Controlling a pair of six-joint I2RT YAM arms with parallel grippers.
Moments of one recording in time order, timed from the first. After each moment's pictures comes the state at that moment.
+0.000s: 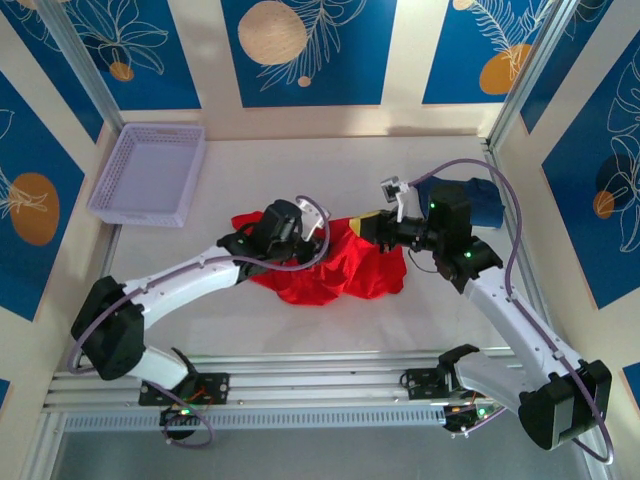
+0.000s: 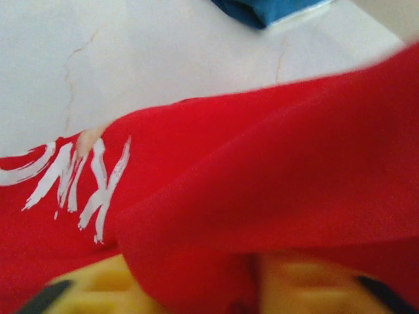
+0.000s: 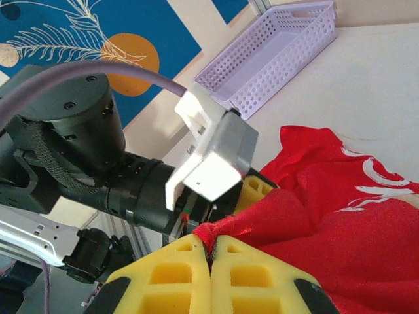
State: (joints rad) left arm -0.80 1.47 1.04 -0.23 0.14 -0.16; right arm 0.37 1.02 0.88 -0.20 -0.77 0.37
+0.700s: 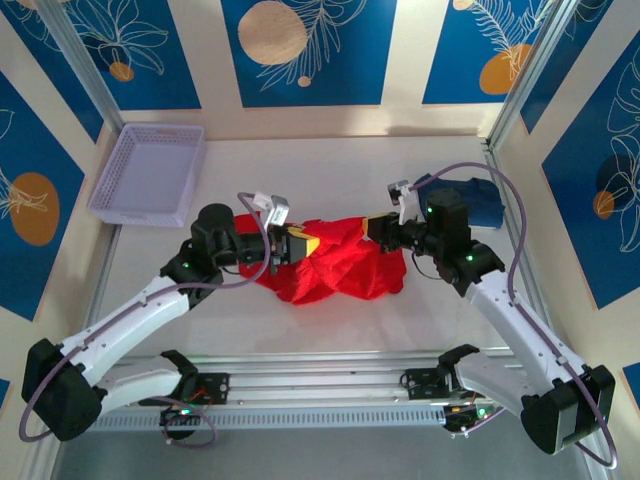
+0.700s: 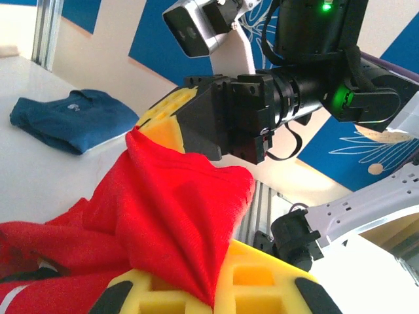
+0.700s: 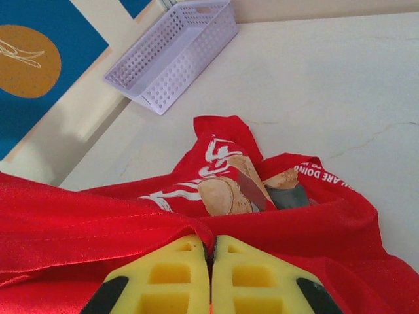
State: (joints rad) left arm -0.64 1.08 0.82 0.13 0.72 -0.39; right arm 0.38 0.99 0.88 -0.35 -0.48 0.28
